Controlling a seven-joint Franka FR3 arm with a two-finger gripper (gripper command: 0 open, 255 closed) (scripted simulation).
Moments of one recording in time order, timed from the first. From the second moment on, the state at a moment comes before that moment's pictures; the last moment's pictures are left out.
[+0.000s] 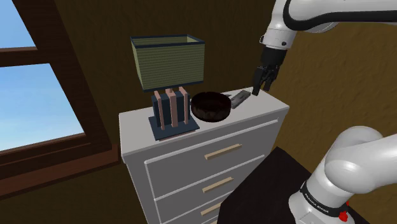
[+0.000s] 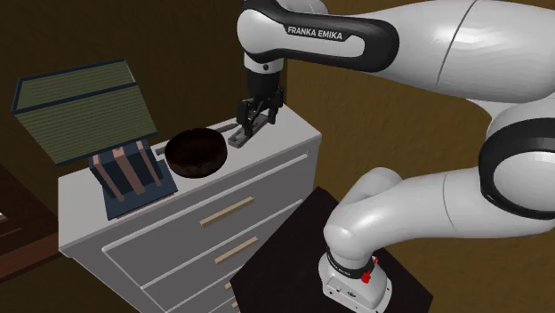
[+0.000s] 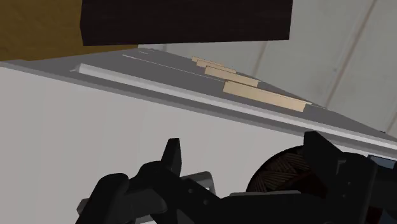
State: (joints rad) arm -0.02 -0.75 -0.06 -2.40 0.09 1.65 -0.10
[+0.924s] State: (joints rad) arm -0.27 -0.36 0.12 -2.28 0.09 1.93 0.75
